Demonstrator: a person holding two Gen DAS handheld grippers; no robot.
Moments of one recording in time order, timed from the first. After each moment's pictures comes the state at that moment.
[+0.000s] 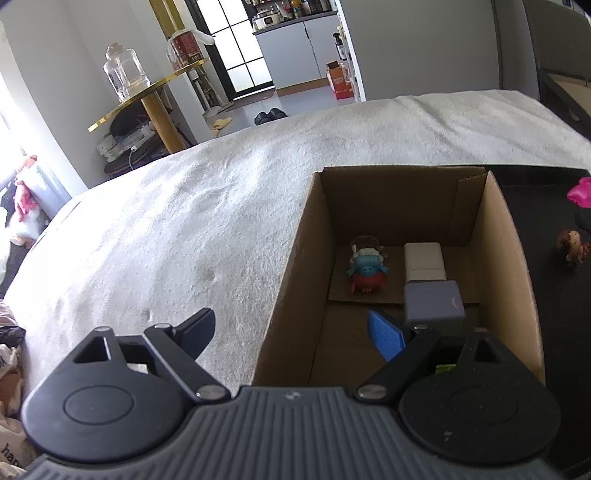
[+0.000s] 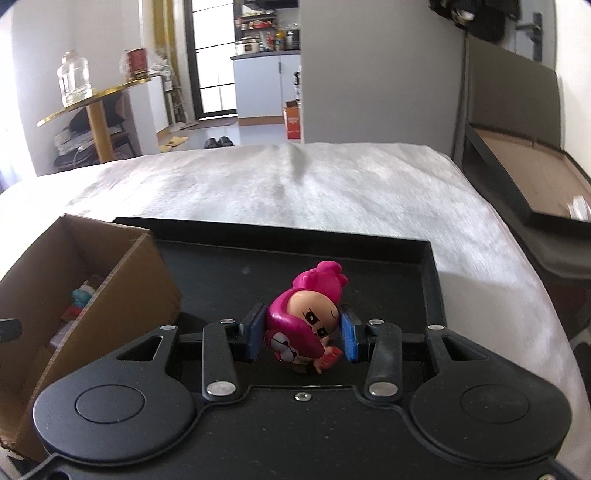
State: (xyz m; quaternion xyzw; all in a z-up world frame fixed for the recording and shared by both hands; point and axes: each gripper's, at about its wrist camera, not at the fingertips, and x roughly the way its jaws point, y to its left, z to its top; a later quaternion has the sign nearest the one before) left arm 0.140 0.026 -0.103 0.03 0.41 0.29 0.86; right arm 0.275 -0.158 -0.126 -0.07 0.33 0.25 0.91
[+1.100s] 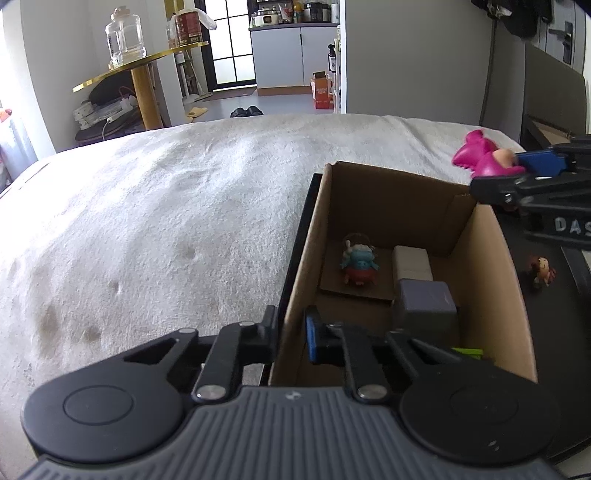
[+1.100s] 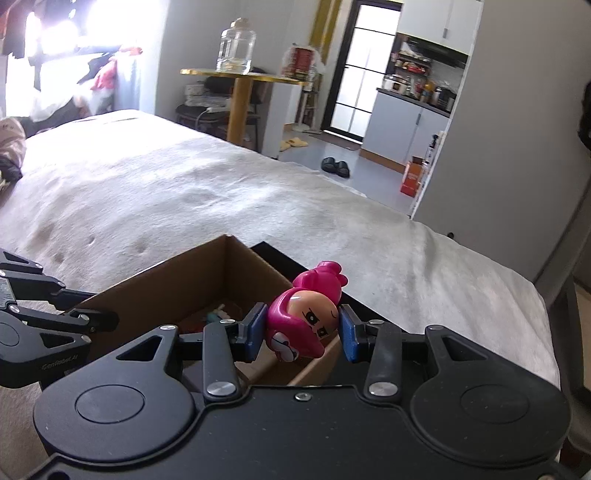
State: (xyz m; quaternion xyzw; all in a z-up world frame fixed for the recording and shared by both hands) left arm 0.105 0.061 -0.107 -0.06 0.38 0.24 0.89; right arm 0.216 -0.046 -0.062 -0.23 0.23 0.42 0.85
